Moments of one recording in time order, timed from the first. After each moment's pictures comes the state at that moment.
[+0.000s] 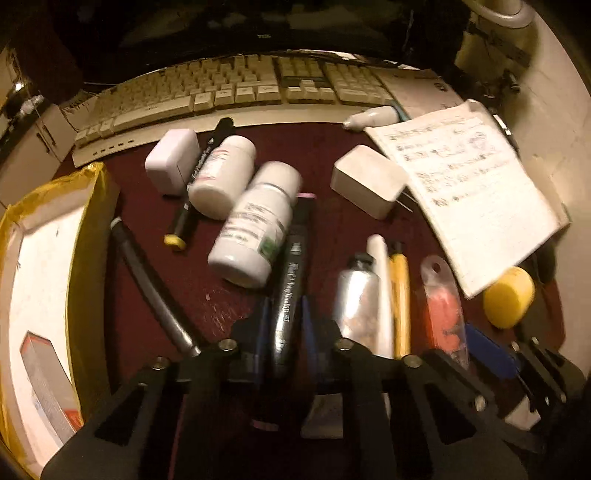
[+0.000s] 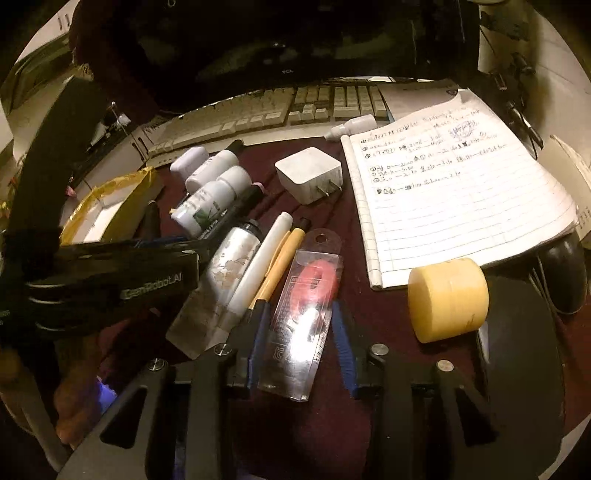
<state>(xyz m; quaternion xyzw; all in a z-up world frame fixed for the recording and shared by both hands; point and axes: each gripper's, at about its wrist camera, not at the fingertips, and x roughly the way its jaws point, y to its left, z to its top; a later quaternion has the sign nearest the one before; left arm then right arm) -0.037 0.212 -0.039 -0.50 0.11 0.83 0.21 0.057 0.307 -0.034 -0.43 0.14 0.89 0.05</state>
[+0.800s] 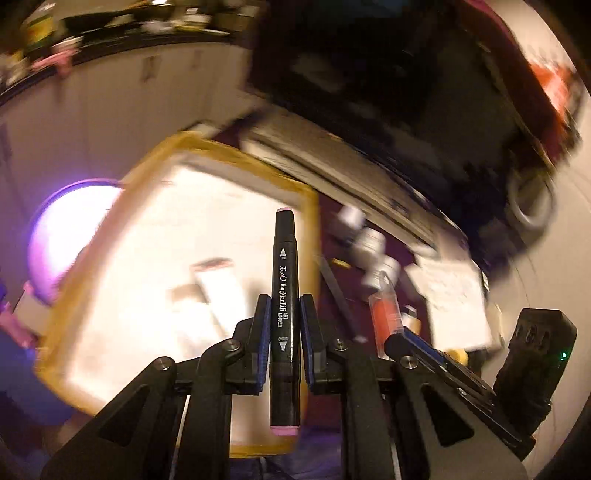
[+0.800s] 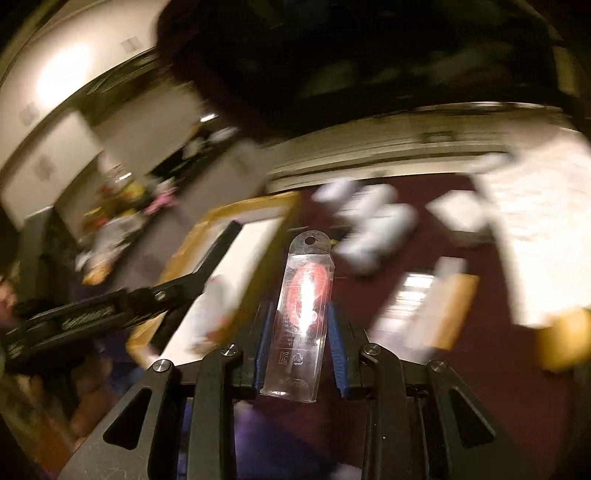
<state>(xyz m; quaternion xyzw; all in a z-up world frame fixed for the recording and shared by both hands) -0.006 -0.008 0.023 -0.44 -0.17 0.87 0.11 0.026 0.226 0.010 -0.37 0.20 0.89 -0.17</state>
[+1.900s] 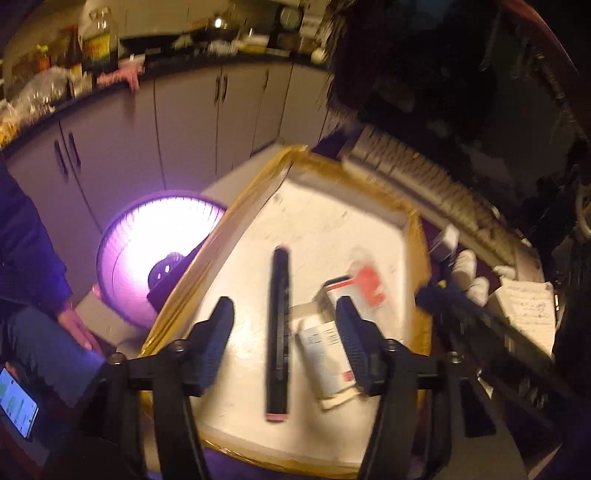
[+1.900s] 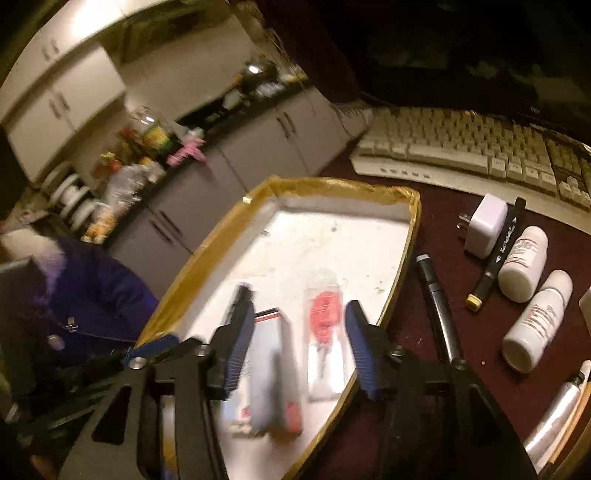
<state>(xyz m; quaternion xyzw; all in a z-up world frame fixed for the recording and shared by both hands) 0.003 -0.030 0.008 -0.41 -0.11 0.91 -0.01 -0.045 0.140 0.009 -0.39 0.13 0.88 -0.22</state>
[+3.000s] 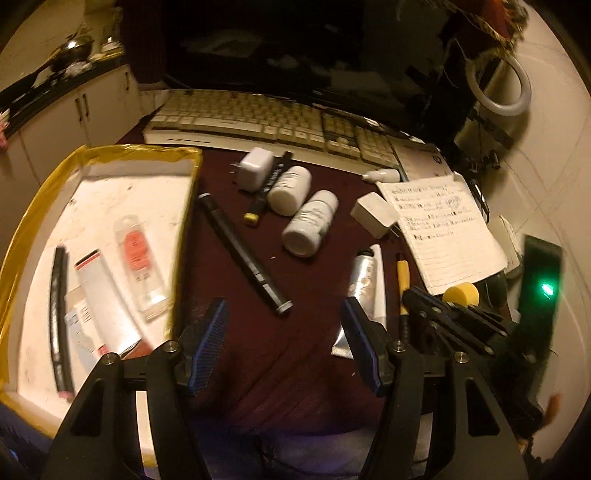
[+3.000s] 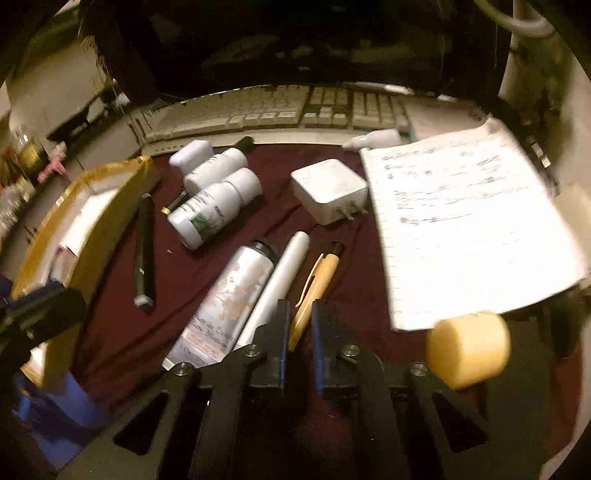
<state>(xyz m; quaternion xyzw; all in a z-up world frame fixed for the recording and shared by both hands) 0.009 0.137 0.001 -0.45 -0.01 0.87 0.20 0.033 0.289 -0.028 -0.44 0.08 0.89 0.07</state>
